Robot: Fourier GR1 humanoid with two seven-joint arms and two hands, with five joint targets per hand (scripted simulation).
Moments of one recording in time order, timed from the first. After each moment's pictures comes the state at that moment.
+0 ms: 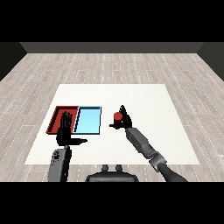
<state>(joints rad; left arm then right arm) 0.01 0.04 0.07 -1.63 0.14 -0.11 -0.46 -0.72 0.00 0.38 -0.49 -0.71 -0.10 -0.61</state>
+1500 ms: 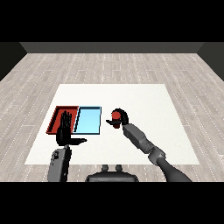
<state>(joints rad) 0.00 0.05 0.07 -1.63 0.15 -0.10 -0.45 -0.86 -0.01 0.61 -0.40 -0.83 -0.38 -0.52</state>
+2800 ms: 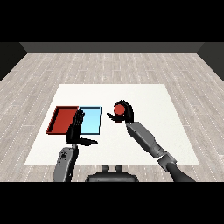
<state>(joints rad) -0.02 0.01 -0.11 -1.72 0.06 -0.05 -0.29 -0.70 -0.15 0.53 -1.00 -0.63 -0.54 -0.50</state>
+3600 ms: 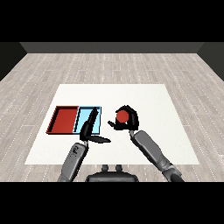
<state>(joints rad) -0.14 0.00 -0.30 -1.64 0.00 0.12 -0.17 -0.48 -0.18 0.51 -1.44 -0.39 -0.58 -0.36</state>
